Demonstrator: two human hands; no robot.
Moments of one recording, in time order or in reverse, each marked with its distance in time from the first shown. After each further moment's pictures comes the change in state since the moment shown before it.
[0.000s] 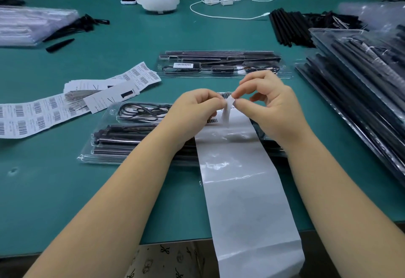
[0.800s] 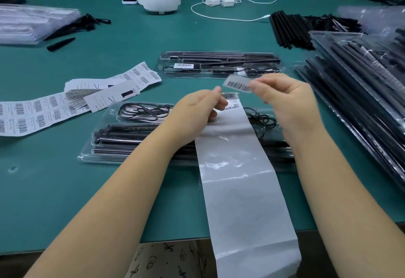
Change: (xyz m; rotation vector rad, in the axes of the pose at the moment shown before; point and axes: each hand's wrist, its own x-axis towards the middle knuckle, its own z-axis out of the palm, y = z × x) left_hand 0.000 -0.005 -0.001 0.116 -0.015 0.047; right_hand 0.008 0.002 -0.013 0.216 0.186 0.220
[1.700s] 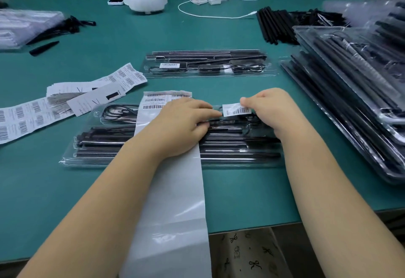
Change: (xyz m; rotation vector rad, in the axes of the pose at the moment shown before) left_hand 0.002 -0.008 0.000 0.873 -0.182 0.393; right_hand 0.009 0.013 -0.013 -0.584 -0.016 0.393
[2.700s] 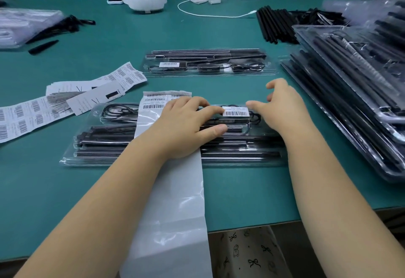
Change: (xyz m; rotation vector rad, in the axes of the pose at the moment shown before) left_hand -0.002 0.004 0.009 0.053 -0.097 -0.115; right_hand 0.009 0.021 -0.005 -0.260 0.130 -0.072
